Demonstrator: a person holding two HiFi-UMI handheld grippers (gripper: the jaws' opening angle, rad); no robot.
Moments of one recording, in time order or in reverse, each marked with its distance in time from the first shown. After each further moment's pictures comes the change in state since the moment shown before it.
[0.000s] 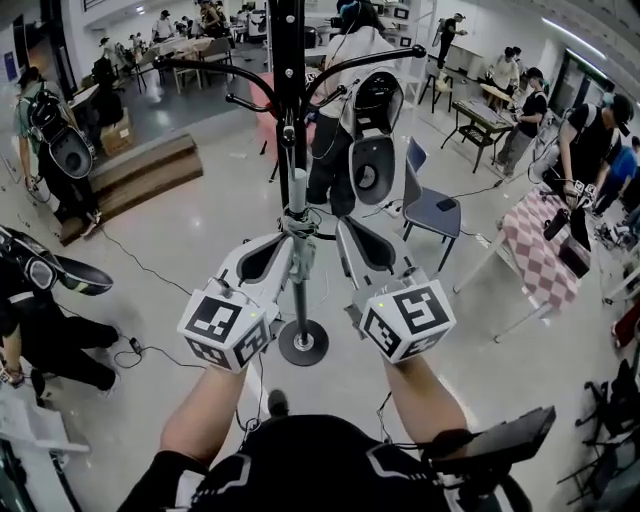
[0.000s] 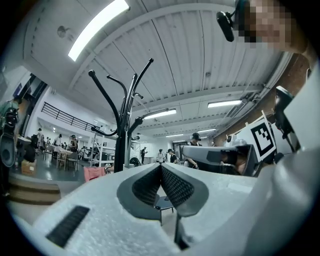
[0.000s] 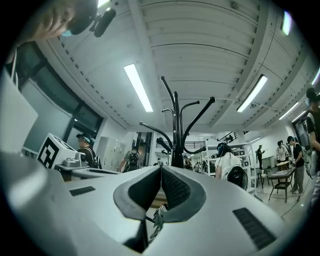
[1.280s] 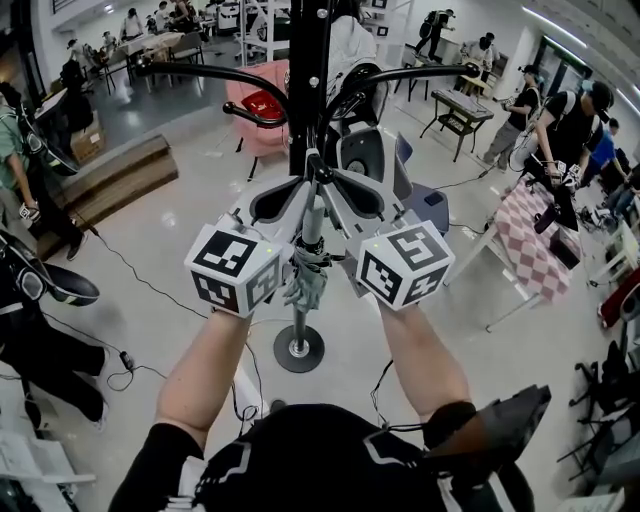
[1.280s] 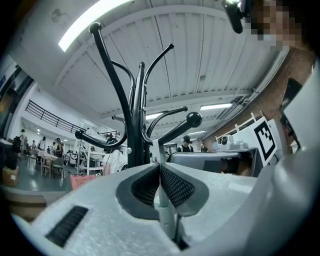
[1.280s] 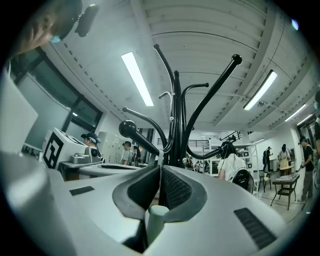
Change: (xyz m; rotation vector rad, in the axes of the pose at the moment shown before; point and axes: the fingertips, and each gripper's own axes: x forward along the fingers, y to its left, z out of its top) left arm 0.106 0.099 0.038 0.033 -0.028 -0.145; right arm 0.146 -0.034 0.004 -0.027 0.040 0.016
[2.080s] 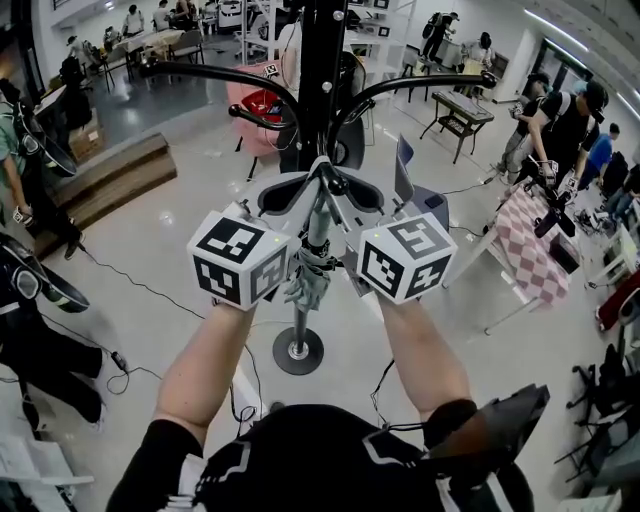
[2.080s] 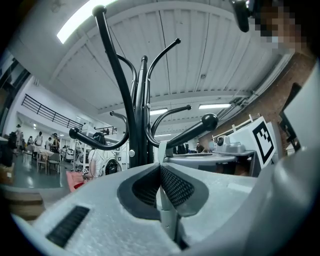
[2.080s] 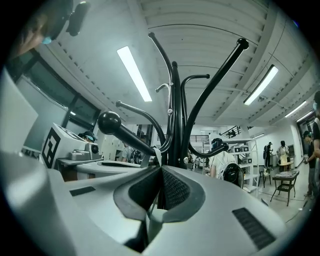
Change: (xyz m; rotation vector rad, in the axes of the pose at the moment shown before) left arm 0.014 0.012 0.000 -0.026 0.040 -0.048; right arm 0.026 -0.005 -0.006 0.020 0.056 -0.005
